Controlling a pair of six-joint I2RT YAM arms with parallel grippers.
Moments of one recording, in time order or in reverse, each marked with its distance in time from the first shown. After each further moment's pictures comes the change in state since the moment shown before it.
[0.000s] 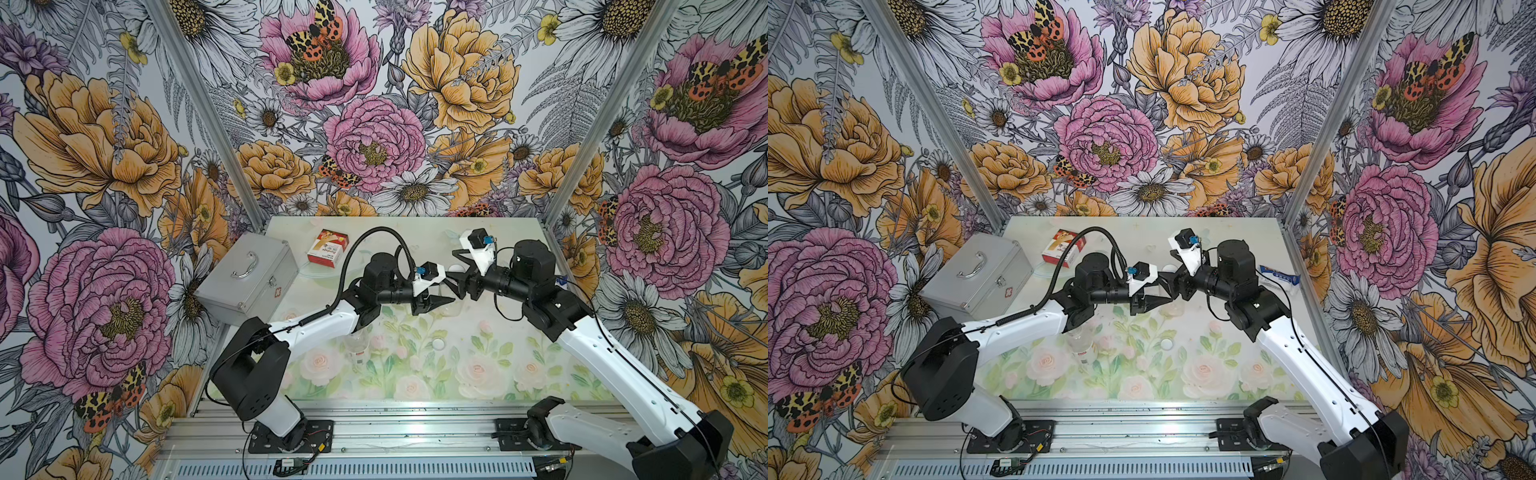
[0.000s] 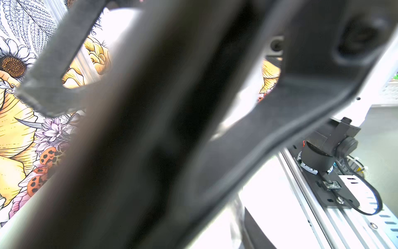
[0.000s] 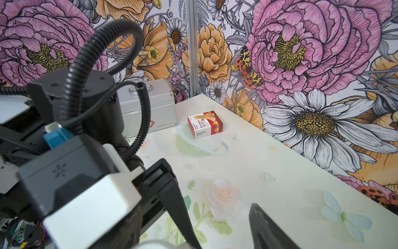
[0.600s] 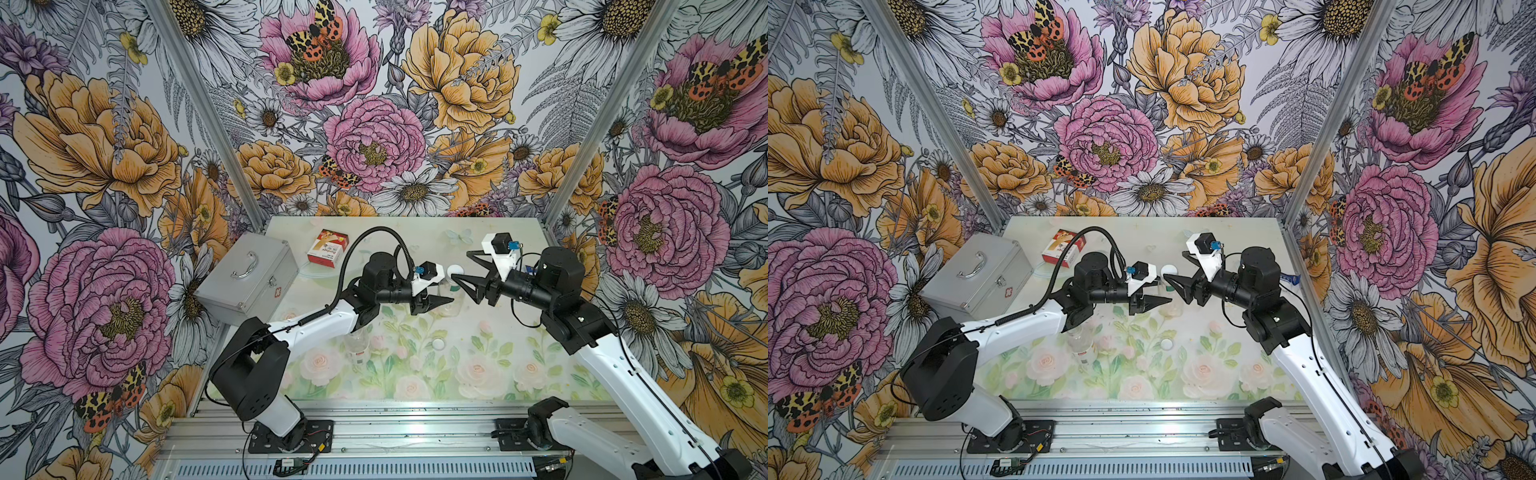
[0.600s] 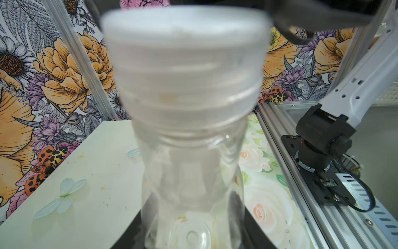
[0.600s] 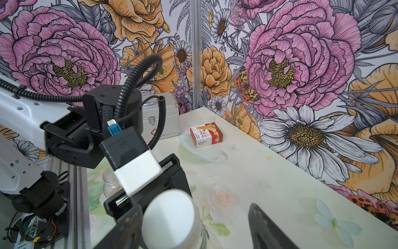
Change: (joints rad) left arm 0.010 -0.002 0.000 -0.018 0.010 -0.002; right arm -0.084 -0.085 -0.029 -0.008 -0.088 -0.006
